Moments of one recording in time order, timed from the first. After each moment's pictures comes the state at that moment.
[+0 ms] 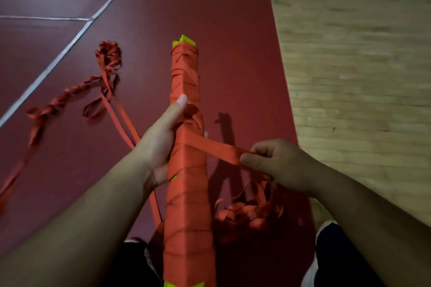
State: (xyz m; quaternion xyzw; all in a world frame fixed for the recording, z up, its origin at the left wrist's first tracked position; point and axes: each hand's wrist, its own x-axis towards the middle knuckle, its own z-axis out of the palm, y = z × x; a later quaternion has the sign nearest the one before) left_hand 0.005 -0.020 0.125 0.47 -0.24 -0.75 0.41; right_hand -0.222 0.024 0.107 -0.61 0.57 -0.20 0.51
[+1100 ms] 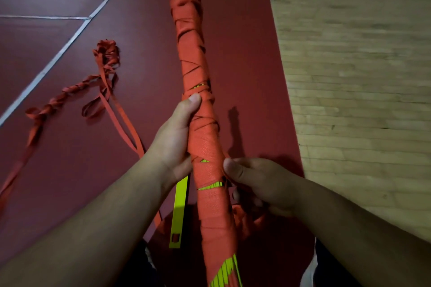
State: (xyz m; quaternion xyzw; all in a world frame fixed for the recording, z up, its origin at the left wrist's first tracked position) left_hand -0.020 -0.017 0.123 0.39 -0.27 -0.76 0.45; right_hand -0.181 0.050 0.106 -0.47 0.47 -0.24 0.71
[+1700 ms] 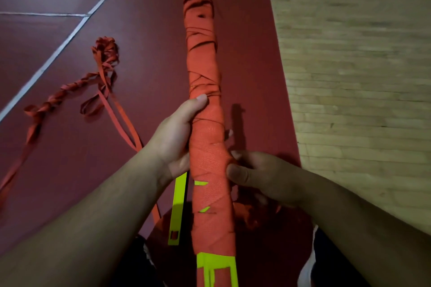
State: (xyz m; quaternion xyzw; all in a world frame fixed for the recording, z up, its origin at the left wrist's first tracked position) left_hand -0.027 -0.014 0.134 0.40 -0.25 -0.77 0.43; right_hand -0.198 0.045 0.112 -0.57 0.44 -0.22 0.66
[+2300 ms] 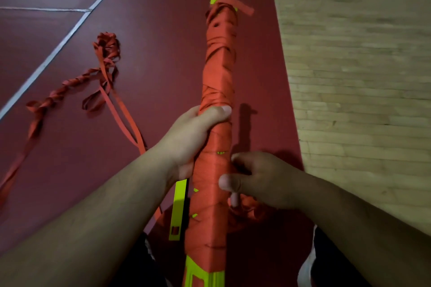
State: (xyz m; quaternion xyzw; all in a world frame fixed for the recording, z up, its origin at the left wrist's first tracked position) left_hand -0.032 -0.005 0.132 0.49 -0.36 -0.71 0.36; right_hand -0.191 0.049 0.120 -0.64 0.46 -0.16 0.60
